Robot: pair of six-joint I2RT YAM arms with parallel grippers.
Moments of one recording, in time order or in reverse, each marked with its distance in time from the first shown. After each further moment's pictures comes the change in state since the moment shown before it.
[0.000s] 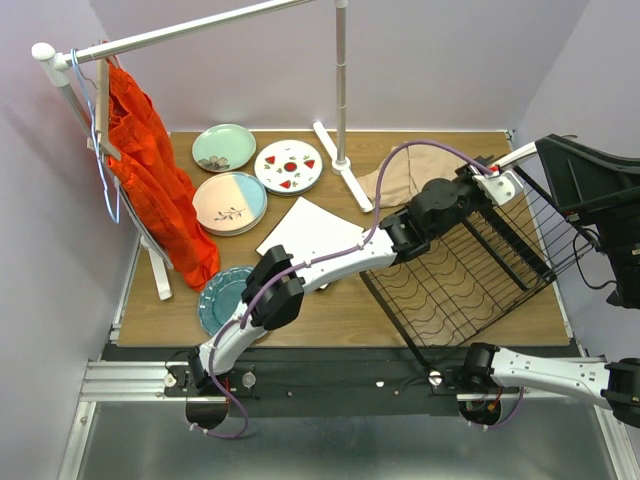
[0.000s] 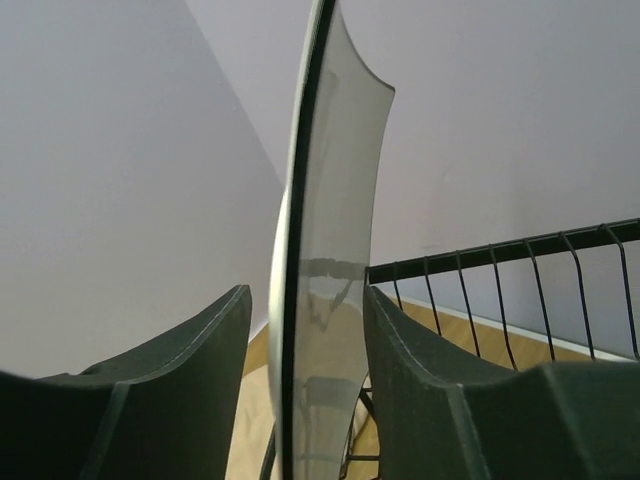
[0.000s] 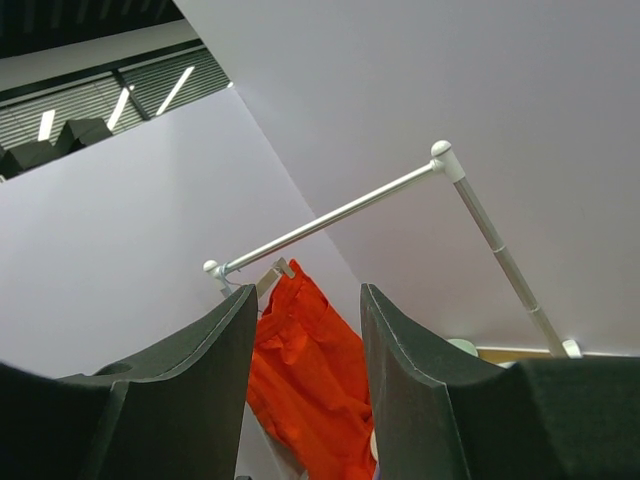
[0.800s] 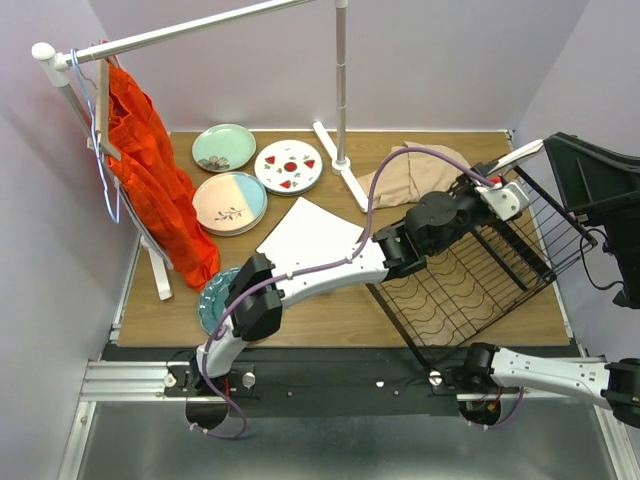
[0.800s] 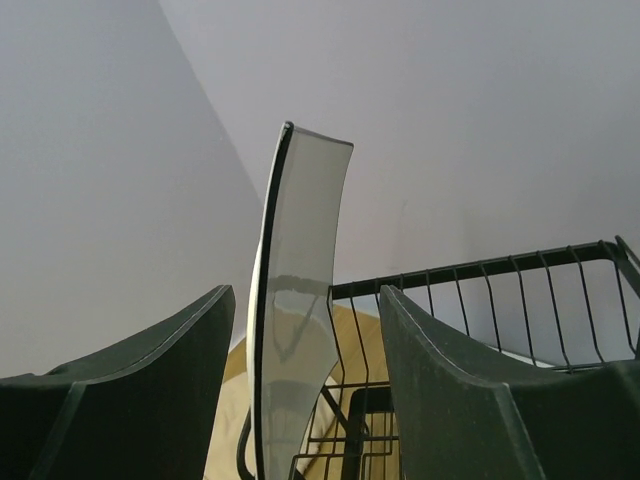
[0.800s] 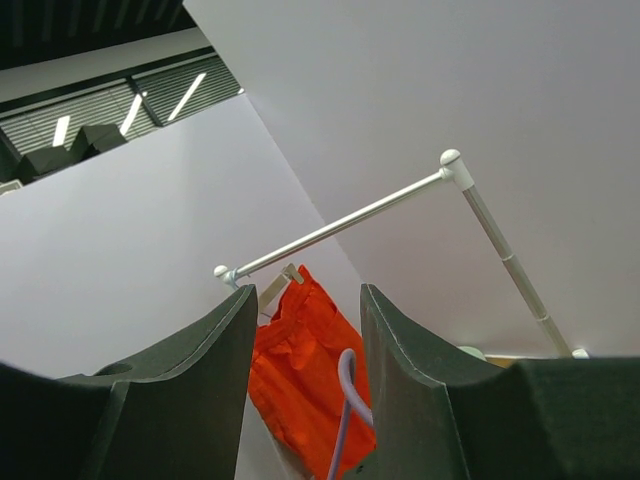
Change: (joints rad) left arm -0.083 -0.160 -0.135 0.007 -0.047 -0.025; right arm 0.000 0.000 0.022 0.000 -0.016 0.001
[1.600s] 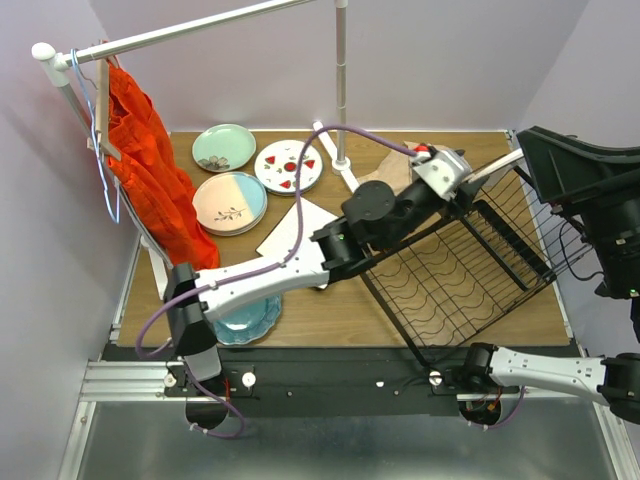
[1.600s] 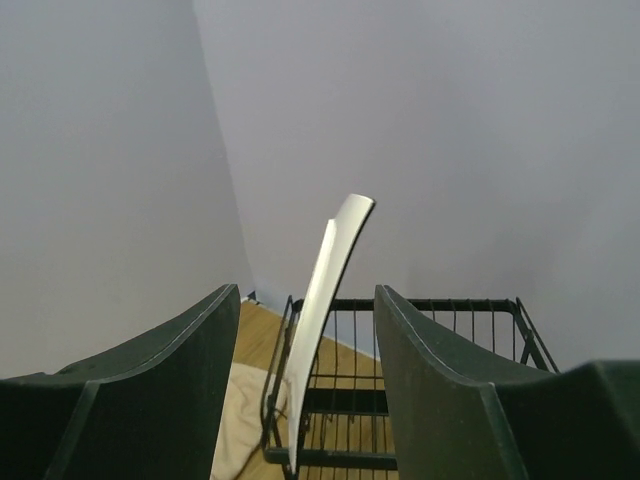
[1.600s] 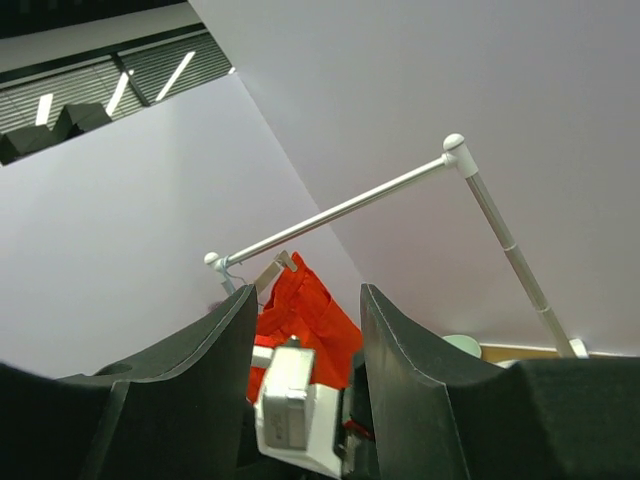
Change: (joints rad) left arm 0.032 -0.401 -0.296 -0.036 0.019 -0.271; right arm 0.000 0.077 0.021 0.000 0.000 0.000
